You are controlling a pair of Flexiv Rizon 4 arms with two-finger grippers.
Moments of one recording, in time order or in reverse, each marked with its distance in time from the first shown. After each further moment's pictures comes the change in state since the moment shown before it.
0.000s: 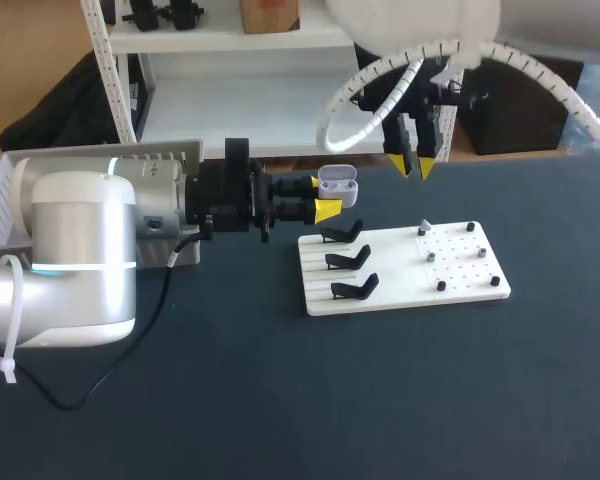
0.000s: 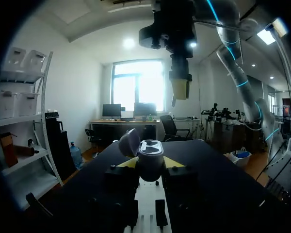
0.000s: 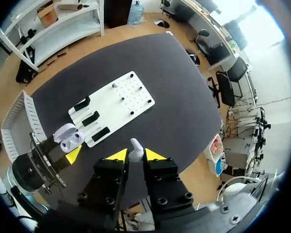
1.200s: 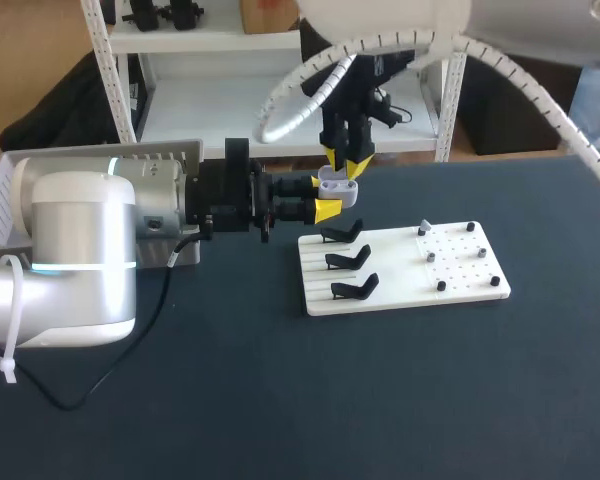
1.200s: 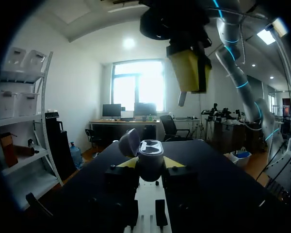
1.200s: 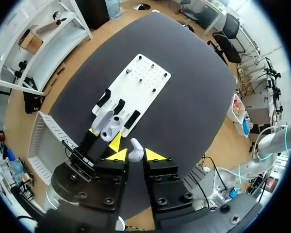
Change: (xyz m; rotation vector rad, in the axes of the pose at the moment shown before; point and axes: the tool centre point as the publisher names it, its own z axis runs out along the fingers) left arm 0.000 0.000 0.000 0.000 0.000 0.000; right arm 0.031 0.074 -0.018 -0.164 0.109 0.331
